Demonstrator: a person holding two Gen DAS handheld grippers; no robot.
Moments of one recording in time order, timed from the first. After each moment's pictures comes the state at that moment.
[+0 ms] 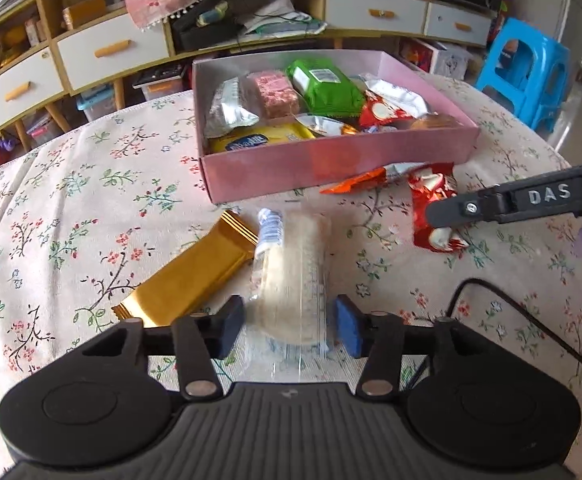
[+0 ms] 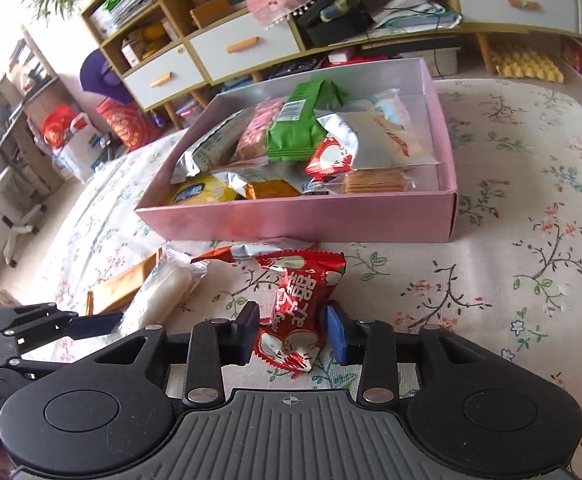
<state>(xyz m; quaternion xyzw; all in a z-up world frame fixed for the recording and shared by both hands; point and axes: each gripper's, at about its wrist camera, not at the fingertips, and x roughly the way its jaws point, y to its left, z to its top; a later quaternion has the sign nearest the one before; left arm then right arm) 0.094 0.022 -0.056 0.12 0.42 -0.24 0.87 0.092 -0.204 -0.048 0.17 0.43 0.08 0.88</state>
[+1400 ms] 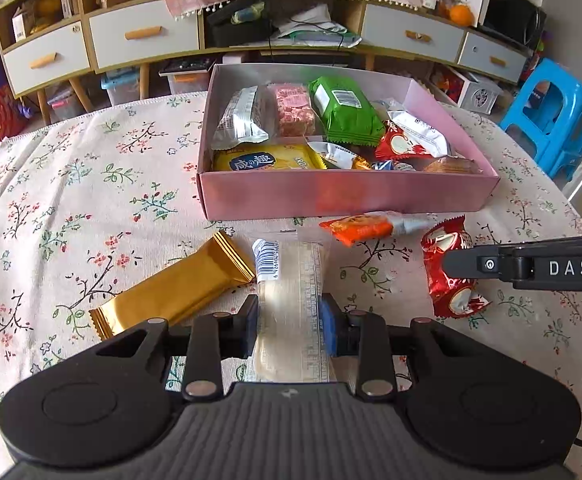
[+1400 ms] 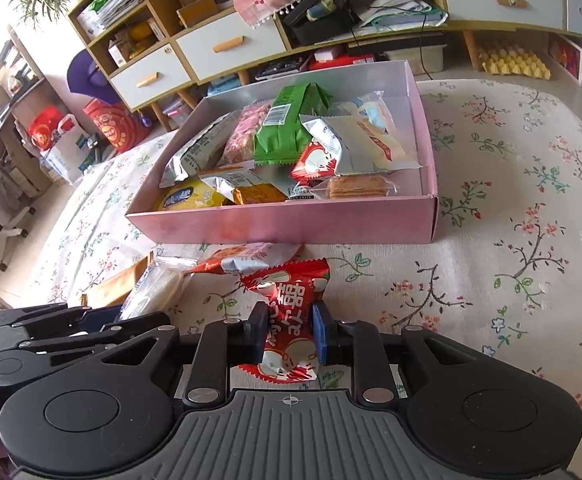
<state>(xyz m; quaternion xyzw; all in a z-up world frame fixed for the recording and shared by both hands) 0.105 0.005 -0.051 0.06 0.43 -0.20 0.88 0.094 -0.207 -0.040 0.16 0.44 0.06 0.88</state>
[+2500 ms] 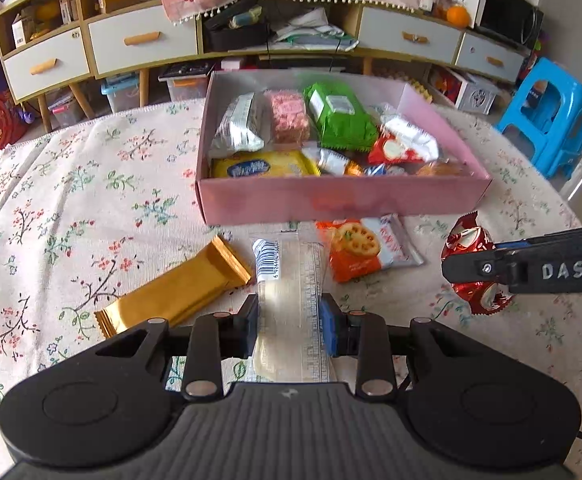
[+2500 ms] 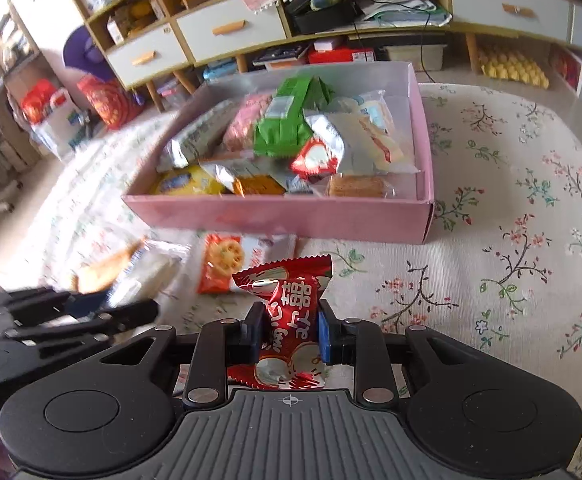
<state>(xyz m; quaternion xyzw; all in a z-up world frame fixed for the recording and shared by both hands) 0.098 0.003 -0.041 0.06 0.42 -0.20 0.88 0.094 -0.203 -0.026 0.14 0.46 0.06 0.88</state>
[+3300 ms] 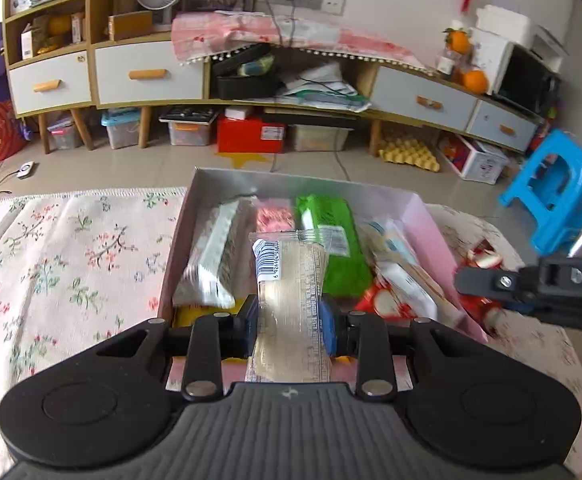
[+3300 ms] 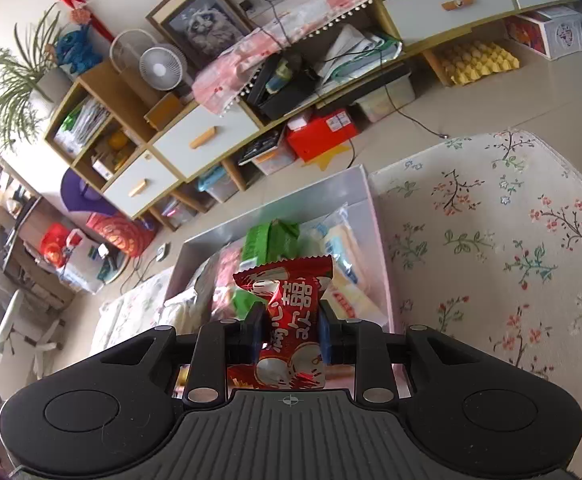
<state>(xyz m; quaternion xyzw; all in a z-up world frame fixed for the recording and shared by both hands) 0.172 -0.038 -0.012 0.00 0.38 -0.18 0.91 0.151 -0.279 -0.005 0.30 0.36 0.03 0.88</state>
